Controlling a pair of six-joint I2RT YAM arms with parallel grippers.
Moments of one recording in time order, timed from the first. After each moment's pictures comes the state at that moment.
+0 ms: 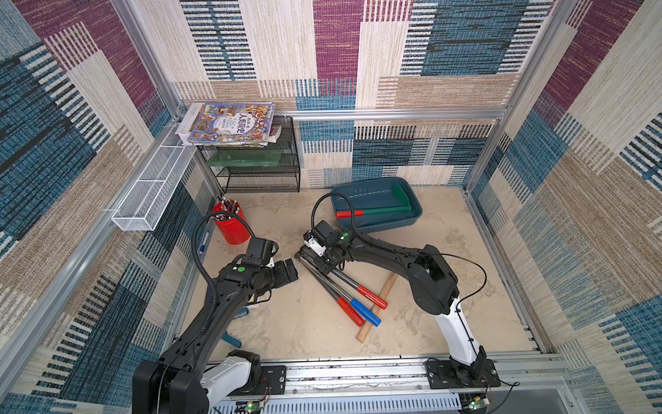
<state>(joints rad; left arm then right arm) -0.23 1.12 0.84 -0.78 0.12 -0.58 0.86 2.21 1.80 -0.72 0.01 0.02</state>
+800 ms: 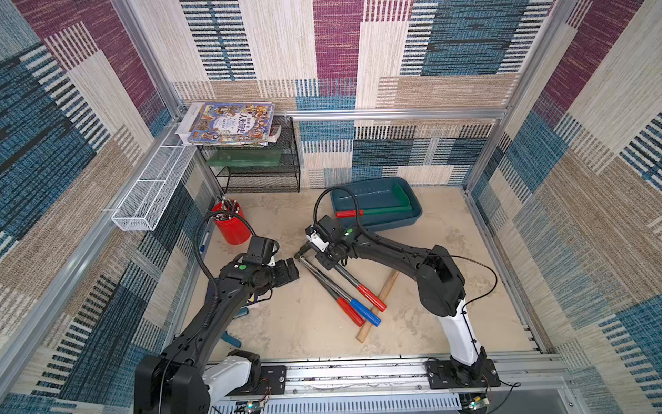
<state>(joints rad) -0.23 1.14 0.84 -0.76 0.14 -0.58 0.86 2.13 1.80 -0.75 0.04 0.01</state>
